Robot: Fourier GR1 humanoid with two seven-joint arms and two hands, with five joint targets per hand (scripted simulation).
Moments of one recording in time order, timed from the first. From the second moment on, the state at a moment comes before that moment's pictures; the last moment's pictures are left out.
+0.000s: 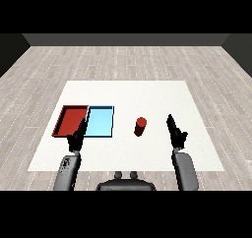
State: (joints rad) left arm 0.04 0.09 -0.01 -1.57 0.00 0.02 0.00; right arm 0.00 -0.09 -0.02 -1.60 0.03 -0.01 0.01
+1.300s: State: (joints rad) left arm 0.01 0.06 0.07 -1.58 0.04 -0.03 -0.40; right arm -0.01 -0.05 -0.05 -1.56 -0.08 0.12 -0.27
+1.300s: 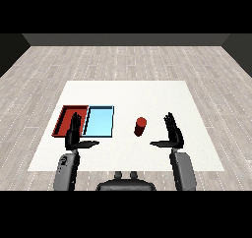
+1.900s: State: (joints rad) left arm 0.03 0.03 0.04 -1.60 0.02 -0.01 -0.38; right arm -0.09 -0.04 -0.06 -1.42 -0.09 0.11 -0.31
